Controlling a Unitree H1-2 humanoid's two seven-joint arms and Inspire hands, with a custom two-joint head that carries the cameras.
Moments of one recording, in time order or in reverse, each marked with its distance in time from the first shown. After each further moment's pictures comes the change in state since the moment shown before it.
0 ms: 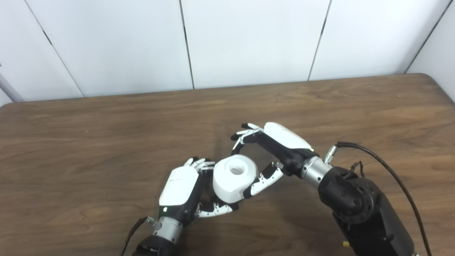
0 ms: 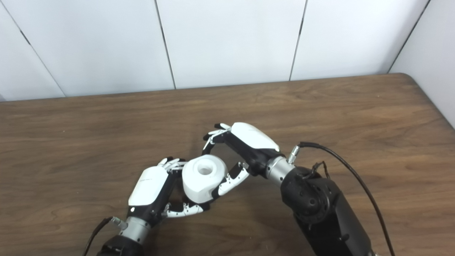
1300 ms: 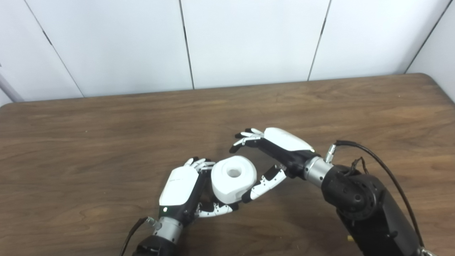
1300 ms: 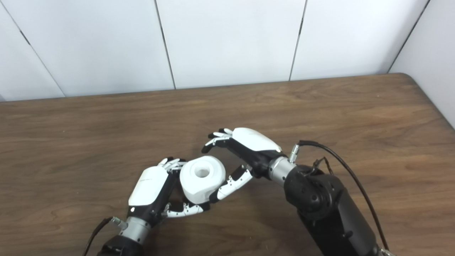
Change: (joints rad) left arm 0.000 -0.001 0.001 0.002 -0.003 -0.003 0.006; right arm -0.025 -0.055 0.000 -0.024 -0.042 0.053 0.129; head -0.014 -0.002
